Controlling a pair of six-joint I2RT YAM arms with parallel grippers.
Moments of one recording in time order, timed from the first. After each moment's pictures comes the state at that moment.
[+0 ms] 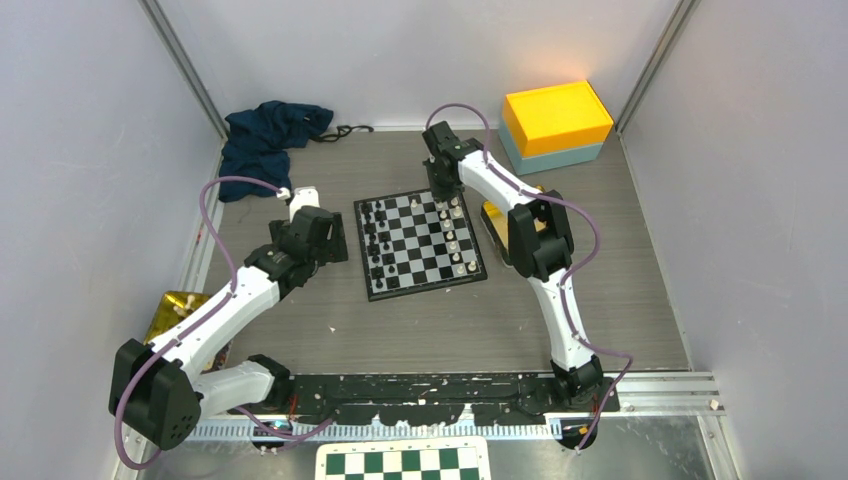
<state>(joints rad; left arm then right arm) -0.48 1.12 0.80 -0.48 -0.50 -0.45 0.50 2.35 2.08 -0.79 0.08 0.24</state>
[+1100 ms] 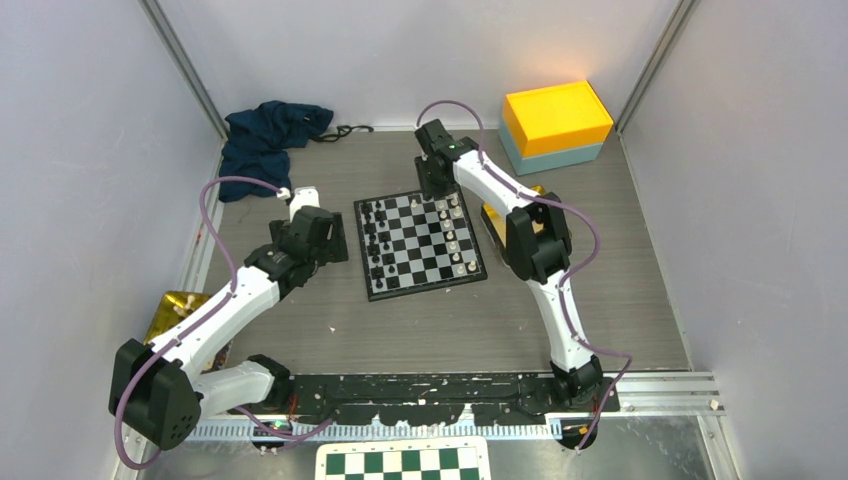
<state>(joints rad) -0.48 1.12 0.80 -0.48 -0.49 -0.45 0.53 2.33 2.09 -0.79 0.09 0.23</state>
